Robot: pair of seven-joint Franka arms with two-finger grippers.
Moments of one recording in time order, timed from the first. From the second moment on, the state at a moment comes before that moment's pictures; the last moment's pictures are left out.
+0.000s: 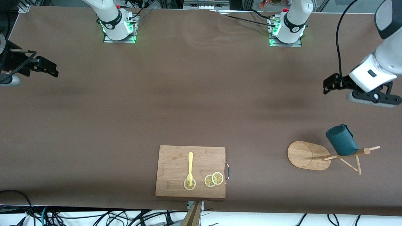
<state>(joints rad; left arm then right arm) -0.06 0.02 -0.01 -1.70 0.02 1.71 0.09 0.21 0.06 -0.19 -1.52 -0.02 1.48 0.02</state>
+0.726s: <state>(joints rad) -0.05 -0.02 -0.01 -1.78 0.02 1.74 0.06 0.21 0.06 -0.19 -1.52 0.00 1.49 0.02</state>
